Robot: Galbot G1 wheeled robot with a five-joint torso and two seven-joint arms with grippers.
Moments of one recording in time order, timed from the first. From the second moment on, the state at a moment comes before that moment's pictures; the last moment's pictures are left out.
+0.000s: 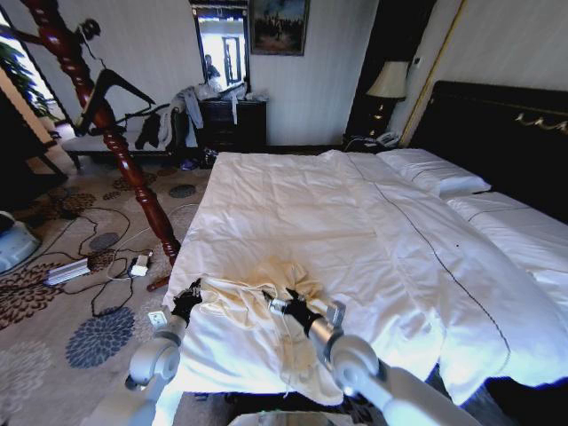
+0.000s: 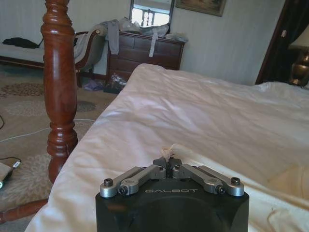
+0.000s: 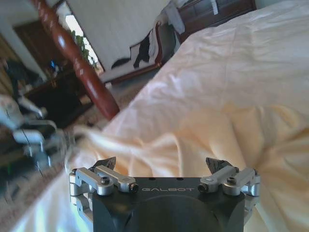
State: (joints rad) left arm 1.44 -1.10 -0.50 -1.99 -0.65 0.21 -0.25; right arm -1.19 0.86 -0.21 2.16 0.90 -0.15 0.37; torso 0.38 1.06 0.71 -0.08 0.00
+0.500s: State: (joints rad) left arm 1.40 -1.09 -0.50 -1.98 -0.70 0.22 -0.26; right arm -1.43 0.88 -0.17 2.15 0.62 -0.14 0.48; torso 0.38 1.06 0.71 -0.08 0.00
